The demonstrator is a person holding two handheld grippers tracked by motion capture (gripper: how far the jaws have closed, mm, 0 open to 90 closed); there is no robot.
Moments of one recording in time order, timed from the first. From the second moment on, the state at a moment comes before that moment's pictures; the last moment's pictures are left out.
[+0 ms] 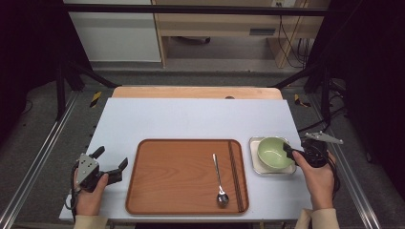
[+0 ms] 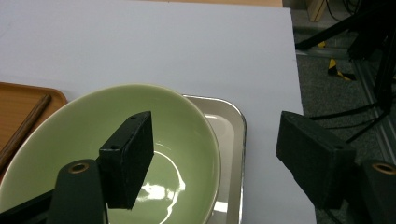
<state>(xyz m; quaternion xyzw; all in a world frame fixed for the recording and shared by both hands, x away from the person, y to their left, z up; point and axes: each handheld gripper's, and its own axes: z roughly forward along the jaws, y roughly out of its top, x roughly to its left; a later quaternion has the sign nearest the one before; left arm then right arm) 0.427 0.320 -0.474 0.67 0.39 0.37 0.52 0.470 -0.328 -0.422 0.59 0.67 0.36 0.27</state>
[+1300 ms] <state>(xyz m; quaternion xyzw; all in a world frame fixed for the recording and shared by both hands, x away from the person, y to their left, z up) 0.427 0.317 -0.474 0.67 0.39 0.37 0.51 0.477 -0.329 -0.446 0.64 0.67 0.33 0.18</state>
